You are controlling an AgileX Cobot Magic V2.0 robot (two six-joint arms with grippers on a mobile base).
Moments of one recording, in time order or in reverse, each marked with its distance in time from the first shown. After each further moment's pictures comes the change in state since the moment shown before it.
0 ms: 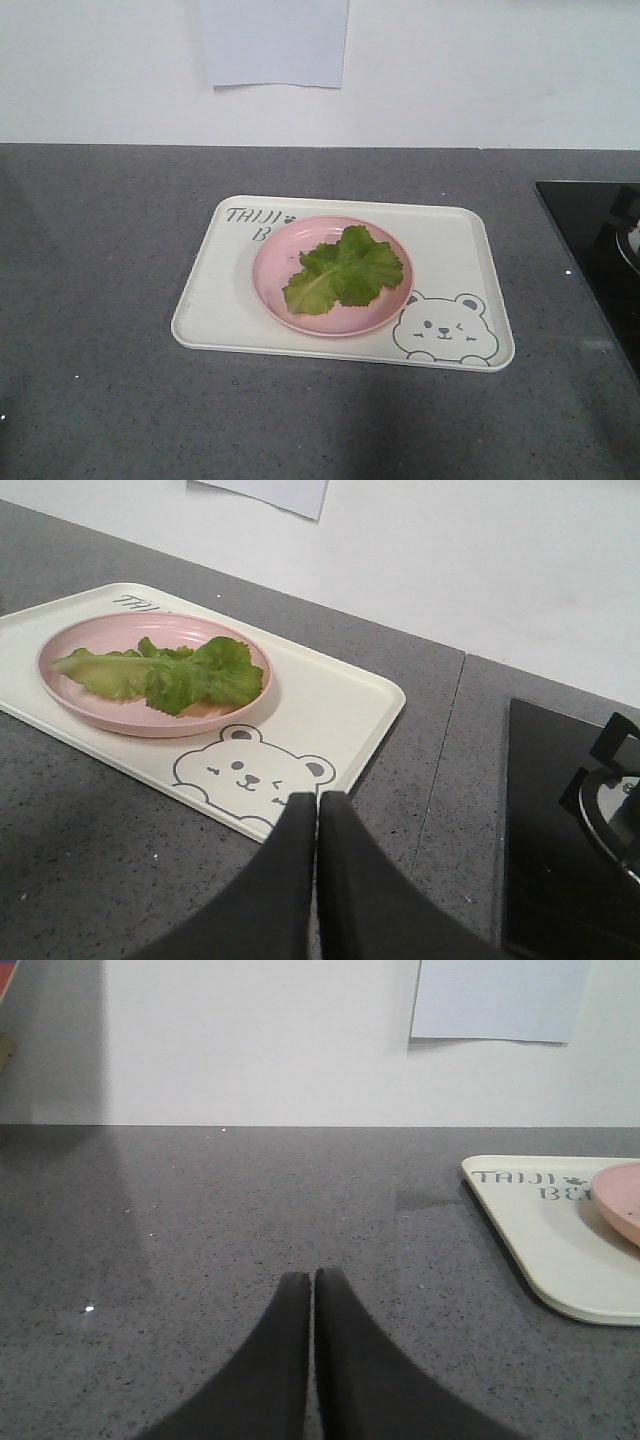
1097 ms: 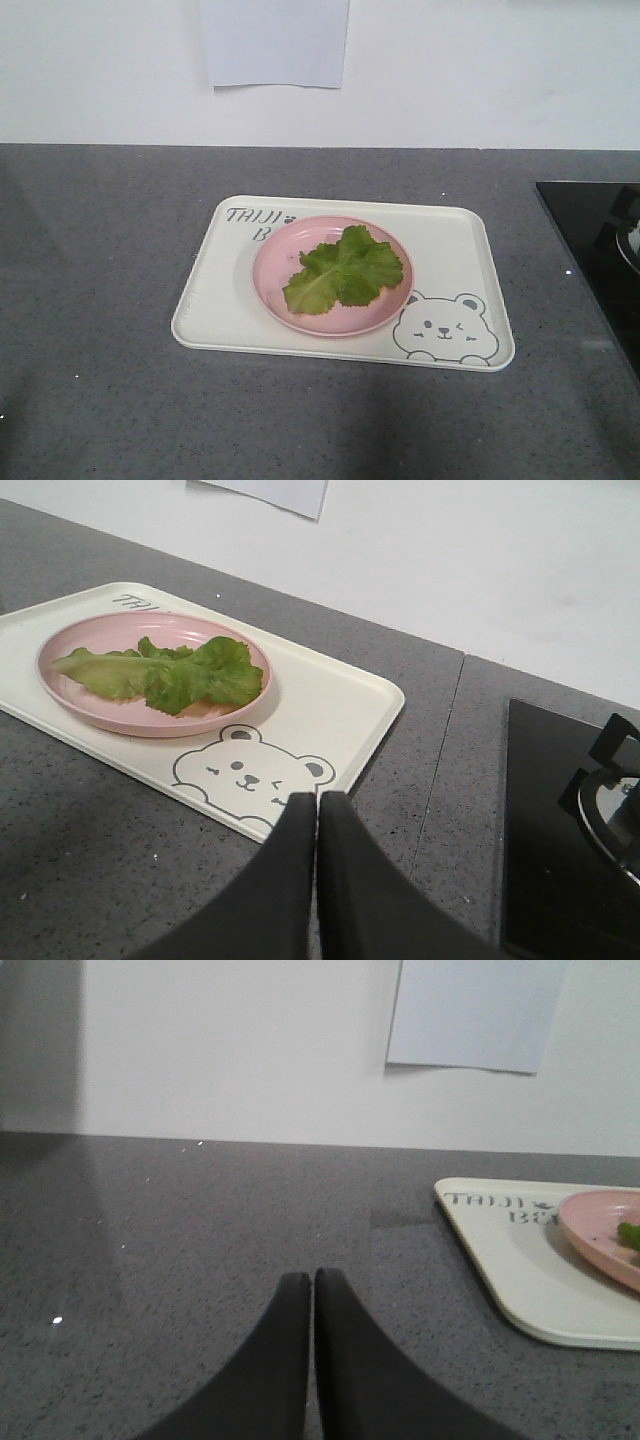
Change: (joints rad) left arm -0.017 0.002 0.000 -0.046 -0.027 -0.003; right arm 0.000 0.000 -0.001 -0.002 0.000 0.000
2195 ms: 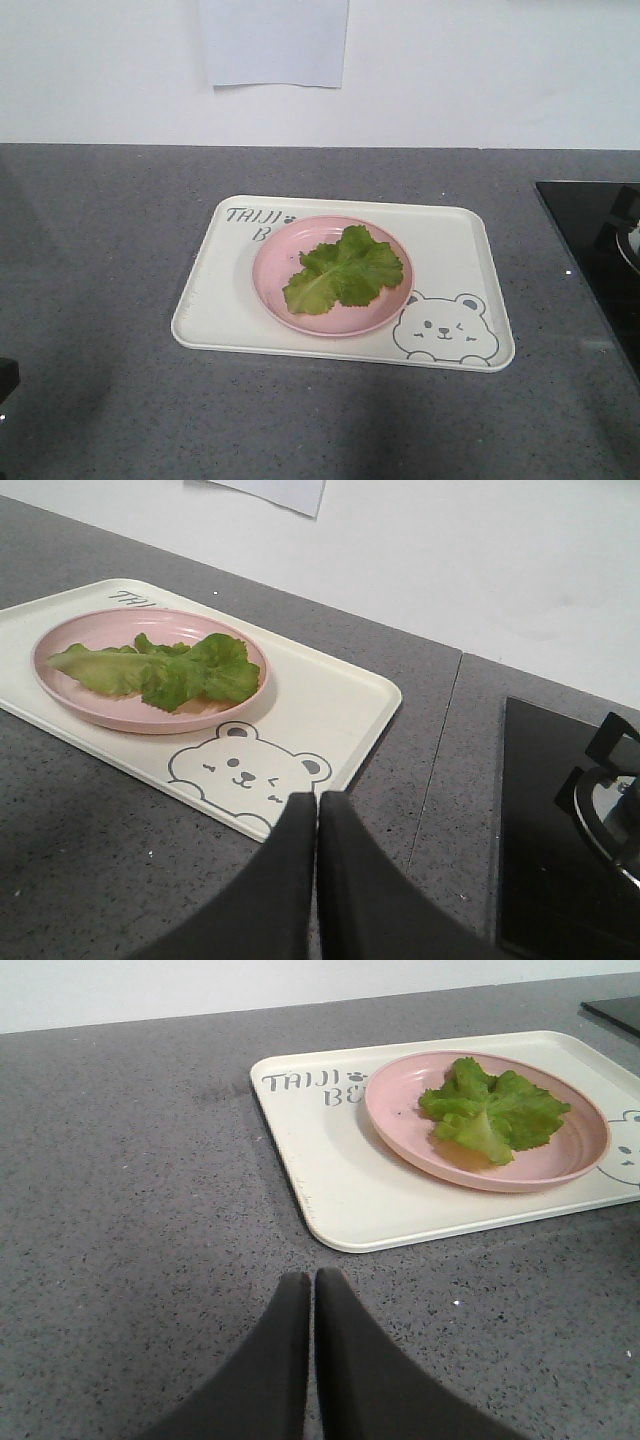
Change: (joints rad) left arm -0.370 0.446 -0.372 -0.008 0.259 0.007; right arm 0.000 0.000 0.000 -0.009 0.001 0.000
